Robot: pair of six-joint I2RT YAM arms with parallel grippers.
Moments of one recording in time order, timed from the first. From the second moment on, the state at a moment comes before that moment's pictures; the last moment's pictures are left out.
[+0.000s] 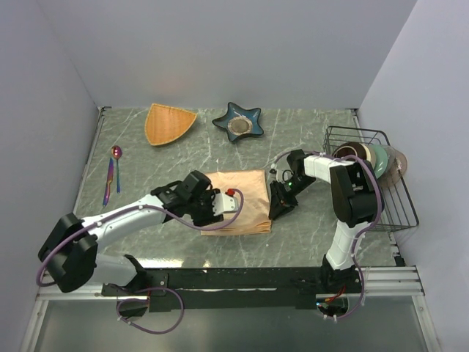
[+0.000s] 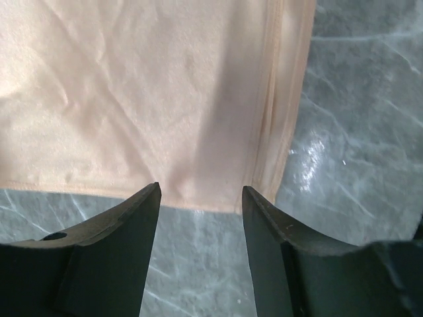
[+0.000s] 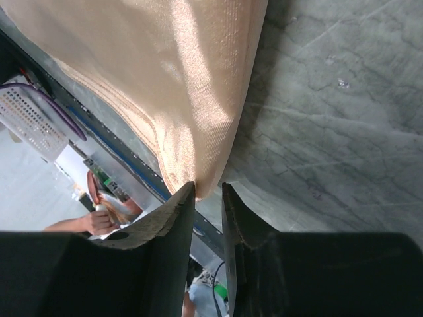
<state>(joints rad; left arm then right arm) -0.76 1.30 0.80 -0.45 0.25 0.64 0.23 1.87 1.07 -0.87 -0.71 -0.01</state>
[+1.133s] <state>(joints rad) -0.92 1.48 0.79 -0.39 0.09 0.63 0.28 1.86 1.09 -0.93 -0.73 -0.03</state>
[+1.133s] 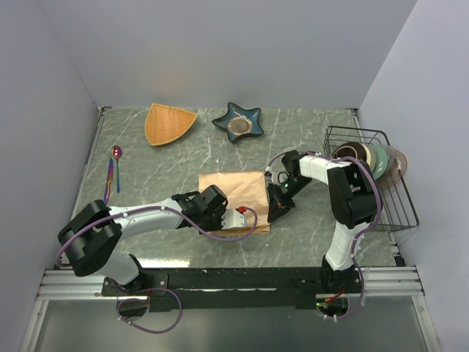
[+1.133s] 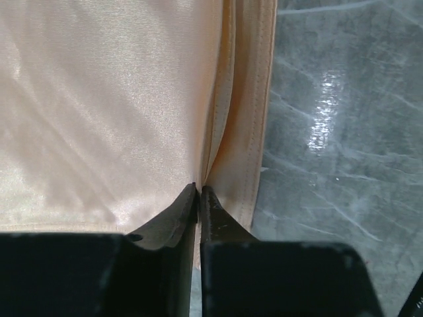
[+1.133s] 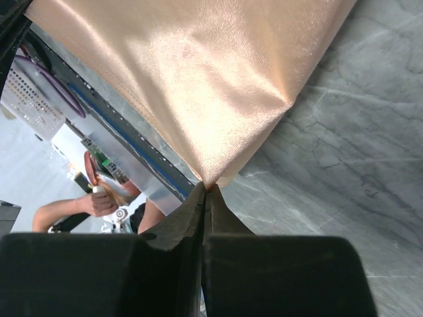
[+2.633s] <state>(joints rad) -0.60 1.23 0.76 -0.54 0.24 0.75 0.22 1.88 1.34 -0.88 -0.52 0.04</state>
